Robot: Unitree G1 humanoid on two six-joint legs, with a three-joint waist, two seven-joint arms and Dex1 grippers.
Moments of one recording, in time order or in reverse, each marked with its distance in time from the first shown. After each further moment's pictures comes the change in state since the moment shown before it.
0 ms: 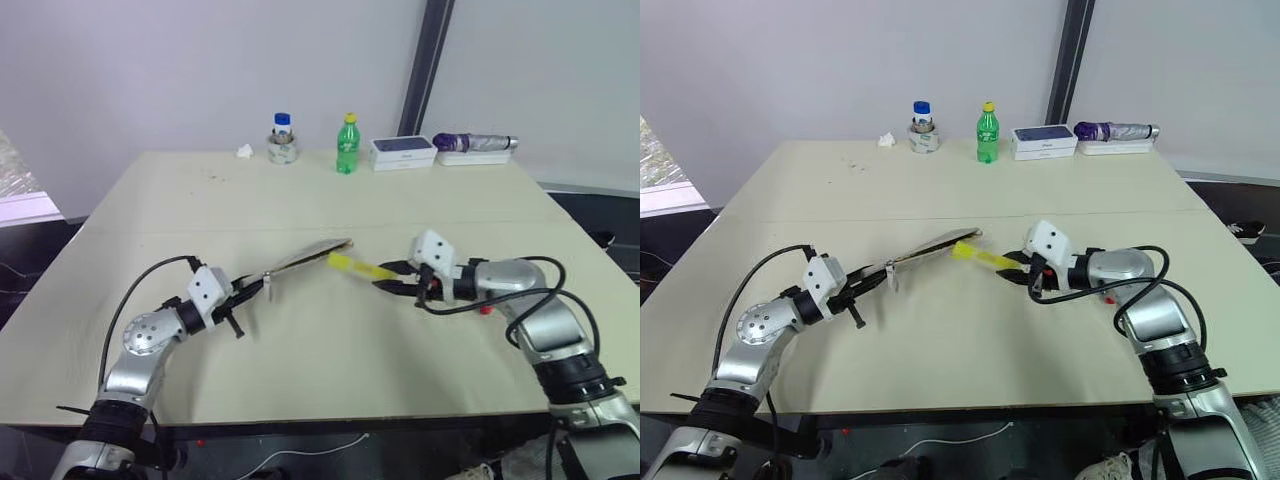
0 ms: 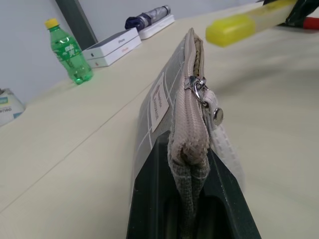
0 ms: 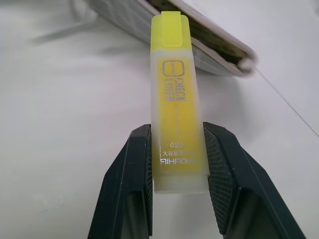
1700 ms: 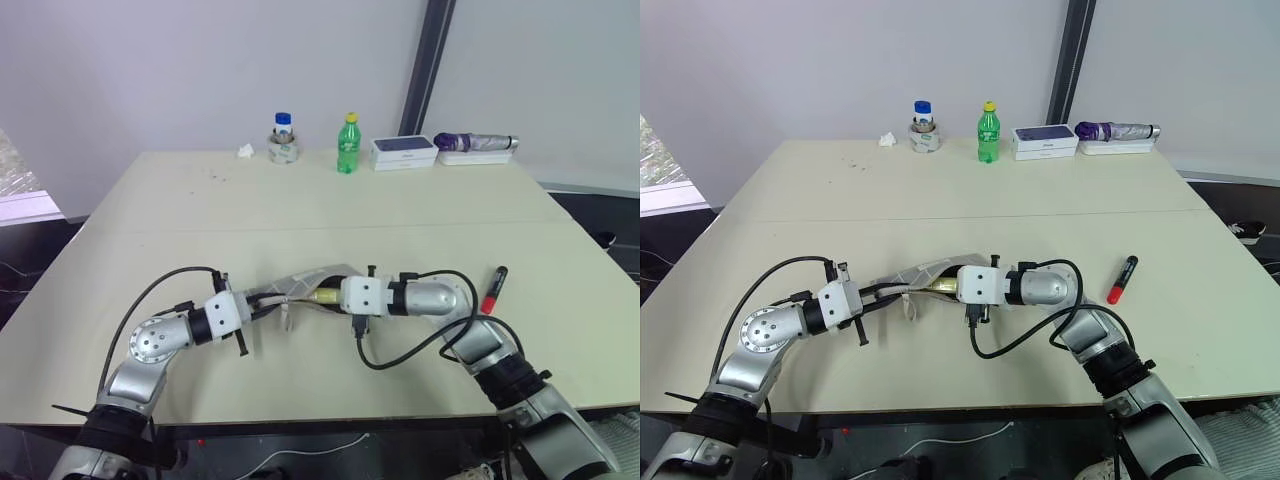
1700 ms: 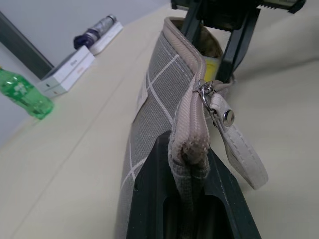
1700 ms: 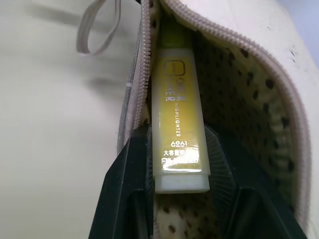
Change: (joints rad) left arm 0.036 0.028 -0.065 -0.092 0.132 -0.131 -0.081; right arm -0.053 0.179 0.309 0.121 -0.386 -0.505 -0.132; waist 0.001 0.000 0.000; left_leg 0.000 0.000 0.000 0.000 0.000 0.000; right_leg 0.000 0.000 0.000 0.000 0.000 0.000
